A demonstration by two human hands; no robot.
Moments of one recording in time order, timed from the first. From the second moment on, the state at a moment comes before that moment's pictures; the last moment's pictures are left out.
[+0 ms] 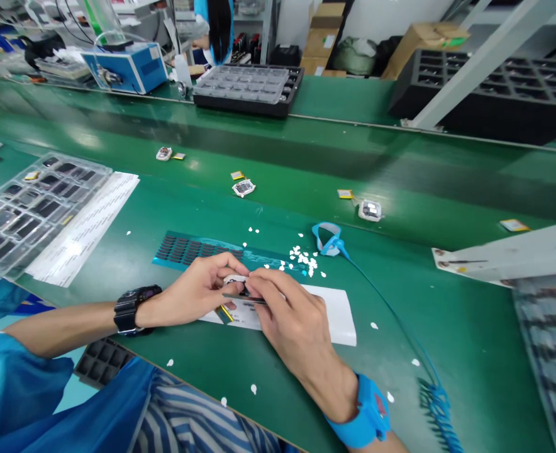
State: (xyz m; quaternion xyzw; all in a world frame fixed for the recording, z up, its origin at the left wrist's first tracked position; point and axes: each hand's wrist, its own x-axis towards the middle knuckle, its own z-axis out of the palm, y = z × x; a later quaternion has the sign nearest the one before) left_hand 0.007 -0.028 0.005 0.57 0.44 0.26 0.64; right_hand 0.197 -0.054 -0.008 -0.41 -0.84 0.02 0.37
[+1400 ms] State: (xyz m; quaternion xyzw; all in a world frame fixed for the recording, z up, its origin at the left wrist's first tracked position) left_hand 0.005 -0.032 0.001 0.56 0.44 0.35 0.60; right_hand 0.185 -0.052 -0.001 -0.52 -0.57 0.43 0.46
